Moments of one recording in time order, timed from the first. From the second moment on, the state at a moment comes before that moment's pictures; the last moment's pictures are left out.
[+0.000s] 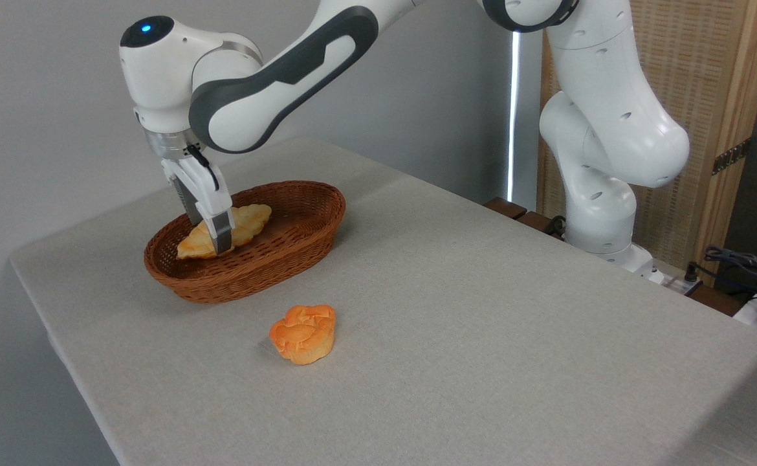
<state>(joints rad) -0.16 0.34 -0.43 -1.69 -0.17 2.11 0.32</state>
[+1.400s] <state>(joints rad) -0.16 0.36 -0.44 -1.69 -0.13 2.11 0.31</state>
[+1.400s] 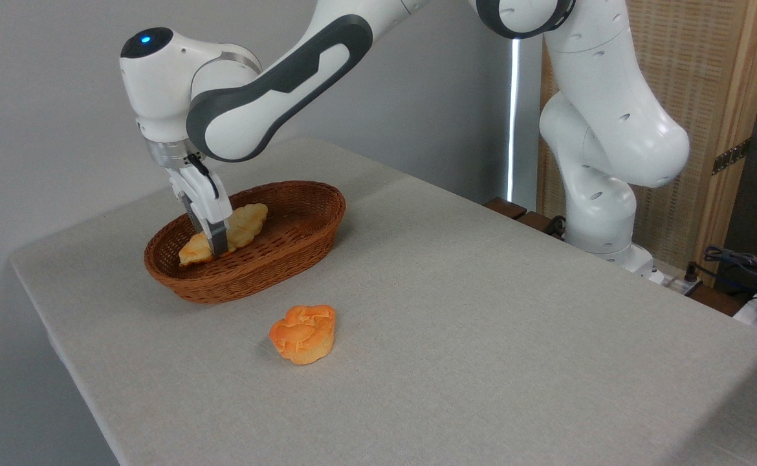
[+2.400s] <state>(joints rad) -0.05 0.15 -0.42 -1.67 -0.12 1.93 0.31</state>
